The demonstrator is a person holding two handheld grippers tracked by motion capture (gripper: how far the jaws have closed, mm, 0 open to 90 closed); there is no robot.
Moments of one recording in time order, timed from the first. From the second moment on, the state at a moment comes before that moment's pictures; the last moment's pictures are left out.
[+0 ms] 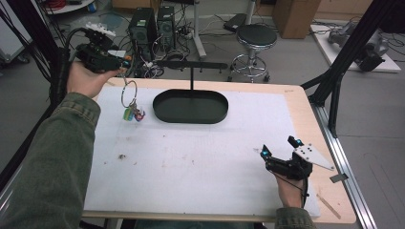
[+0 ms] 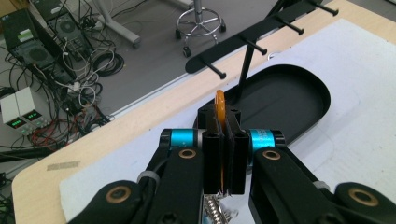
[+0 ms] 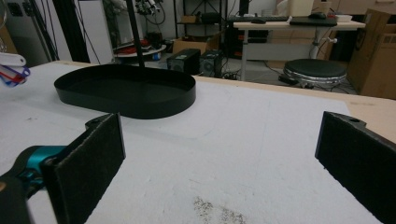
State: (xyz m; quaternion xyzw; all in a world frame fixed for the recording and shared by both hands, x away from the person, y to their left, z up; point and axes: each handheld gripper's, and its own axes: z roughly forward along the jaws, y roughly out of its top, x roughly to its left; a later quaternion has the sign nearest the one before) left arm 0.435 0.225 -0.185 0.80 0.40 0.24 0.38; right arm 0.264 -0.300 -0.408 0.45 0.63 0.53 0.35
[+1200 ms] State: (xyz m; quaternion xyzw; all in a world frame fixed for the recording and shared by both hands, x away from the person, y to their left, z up) left arm 0.482 0.167 -0.174 0.80 0.39 0.24 0.38; right arm 0.258 -0.309 -0.410 0.46 0.61 0.54 0.35
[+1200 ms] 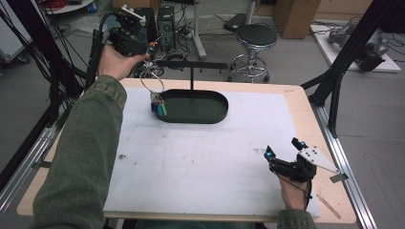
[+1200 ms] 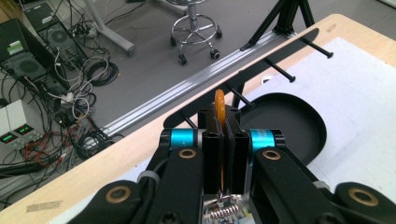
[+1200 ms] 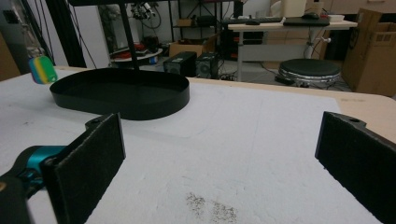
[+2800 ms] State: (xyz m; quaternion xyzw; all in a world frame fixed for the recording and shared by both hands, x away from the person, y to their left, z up) left arm 0.553 0.143 -0.203 0.78 0.43 0.22 0.40; right arm 0.256 -0.316 -0.414 0.47 0.61 0.53 0.35
